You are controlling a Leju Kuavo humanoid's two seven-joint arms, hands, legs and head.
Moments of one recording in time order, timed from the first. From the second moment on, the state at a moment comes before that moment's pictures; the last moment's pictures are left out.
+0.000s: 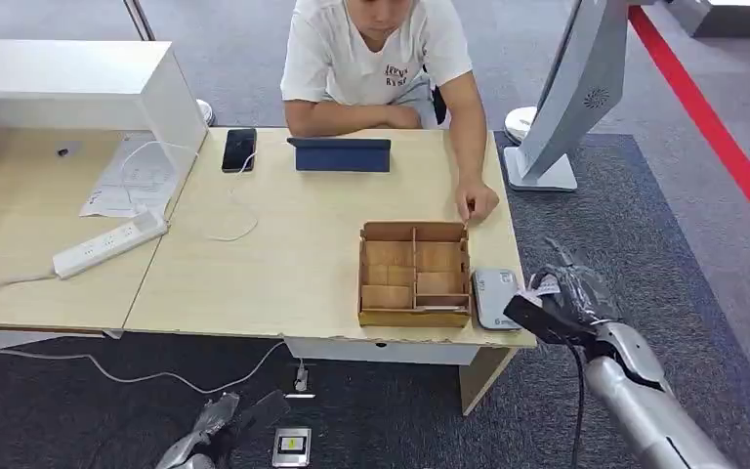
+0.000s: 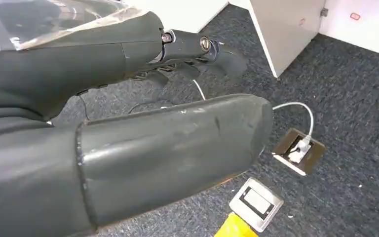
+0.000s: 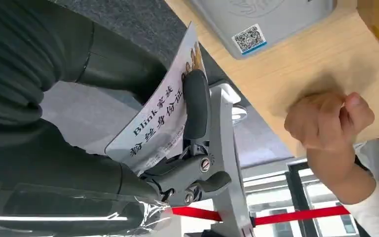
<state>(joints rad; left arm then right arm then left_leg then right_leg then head) -0.37 0.10 -0.90 -0.28 0.03 0.44 -0.09 -0.60 -0.33 0.55 -0.59 0.66 -0.29 -0.31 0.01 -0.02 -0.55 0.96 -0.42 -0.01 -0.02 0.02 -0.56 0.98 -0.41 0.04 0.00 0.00</state>
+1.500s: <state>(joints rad) -0.38 0.08 -0.90 -0.28 -0.05 0.43 -0.05 -0.58 -0.31 0.61 -0.62 0.69 -0.13 -0.29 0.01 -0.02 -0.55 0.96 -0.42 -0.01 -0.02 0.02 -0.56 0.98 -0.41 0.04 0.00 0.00</state>
